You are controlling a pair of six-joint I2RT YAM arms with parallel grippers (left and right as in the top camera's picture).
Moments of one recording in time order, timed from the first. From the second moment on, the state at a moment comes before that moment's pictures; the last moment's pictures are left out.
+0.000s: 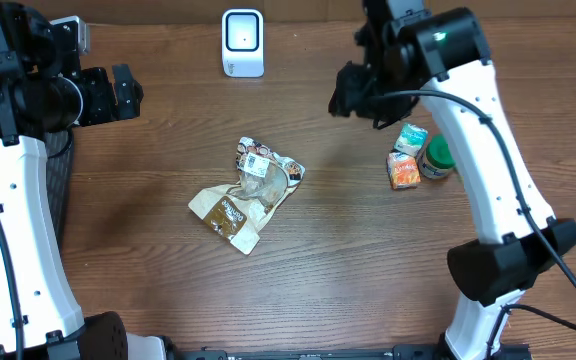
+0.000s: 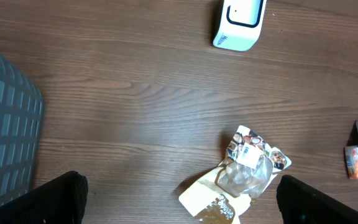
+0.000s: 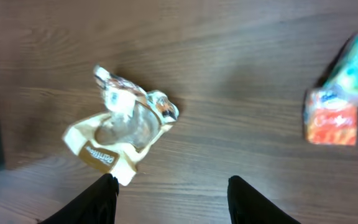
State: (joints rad) left arm 0.21 1.61 1.95 -1.32 0.24 -0.01; right arm 0.37 1.99 2.23 -1.52 -0.20 0.40
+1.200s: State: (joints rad) left arm 0.21 1.61 1.95 -1.32 0.24 -0.01; right arm 0.54 2.07 1.41 -0.57 -0.35 0.68
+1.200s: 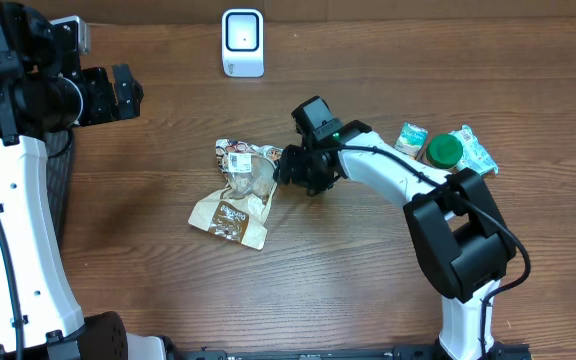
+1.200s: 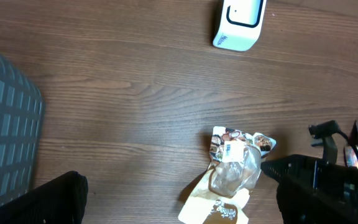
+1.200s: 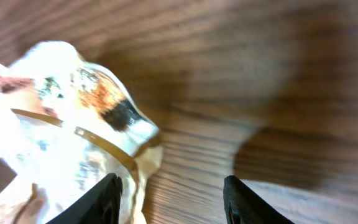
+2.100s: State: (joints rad) left arm 0.21 1.61 1.95 -1.32 0.24 -0.01; right arm 0.57 2.07 1.49 -0.73 -0.64 0.58
